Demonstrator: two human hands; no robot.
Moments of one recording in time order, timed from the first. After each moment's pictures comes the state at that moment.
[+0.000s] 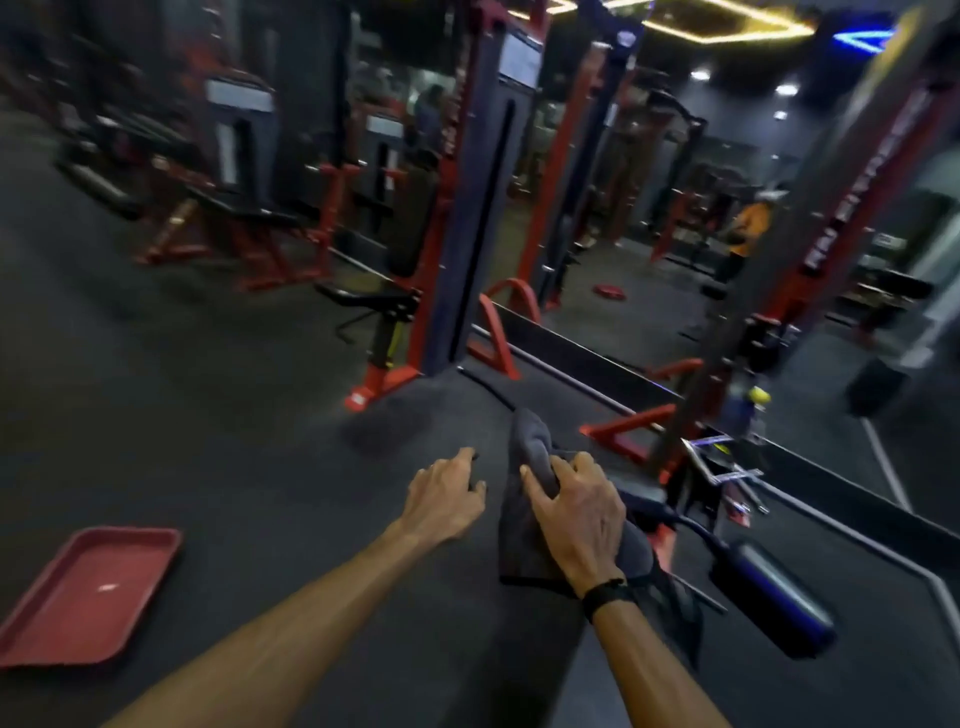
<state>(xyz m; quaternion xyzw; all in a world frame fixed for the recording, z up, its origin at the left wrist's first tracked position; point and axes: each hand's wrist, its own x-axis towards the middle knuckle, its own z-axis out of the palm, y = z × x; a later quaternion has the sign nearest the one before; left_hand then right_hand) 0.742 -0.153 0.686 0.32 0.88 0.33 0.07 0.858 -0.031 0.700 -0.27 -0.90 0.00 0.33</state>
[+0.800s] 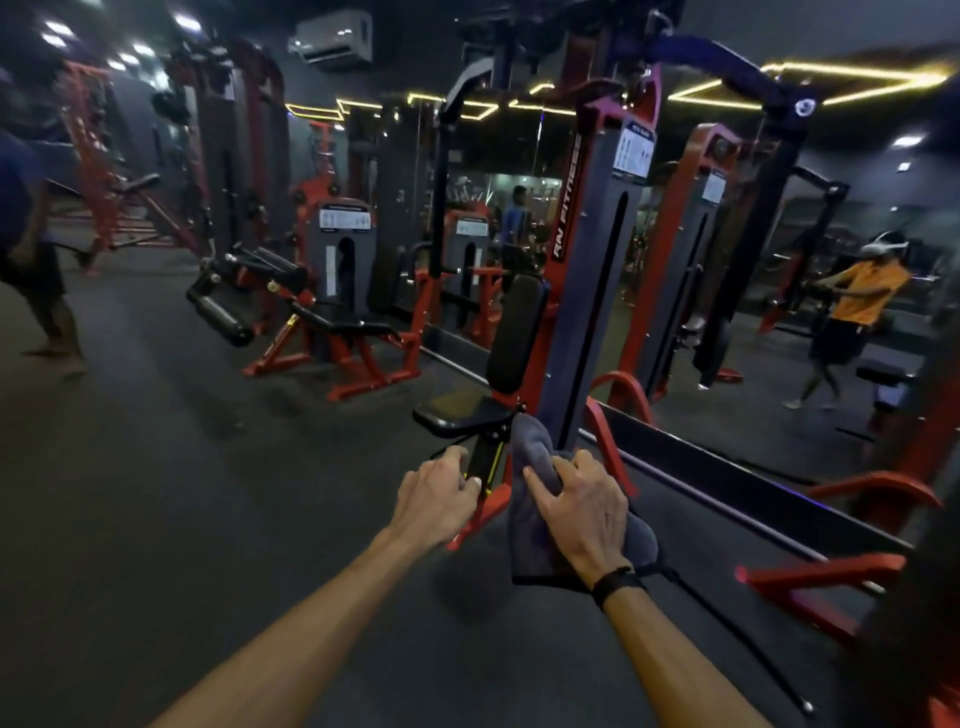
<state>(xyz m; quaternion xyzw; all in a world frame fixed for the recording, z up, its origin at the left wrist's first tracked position) 0.280 -0.168 0.742 0.24 0.90 0.35 -0.03 0.361 0.001 0.728 -0.17 -0.90 0.05 0.40</state>
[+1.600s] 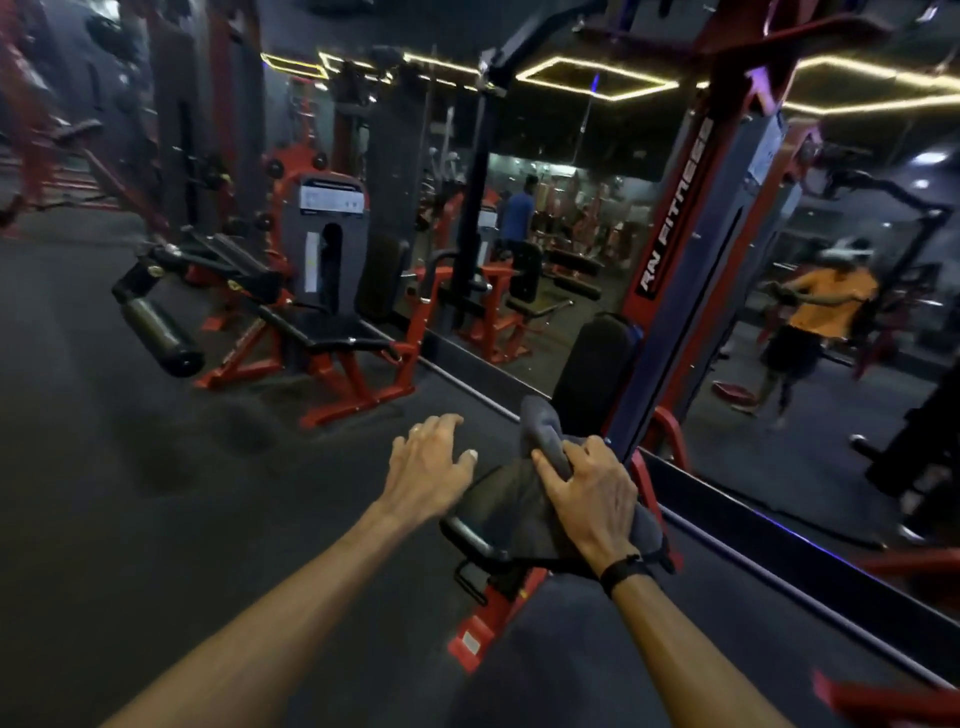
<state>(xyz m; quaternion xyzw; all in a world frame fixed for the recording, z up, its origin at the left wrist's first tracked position) -0.302 -0.126 0.767 0.27 0.89 0.35 -0.08 -0.205 0.058 0.754 -0.18 -0.90 0.05 0.40</state>
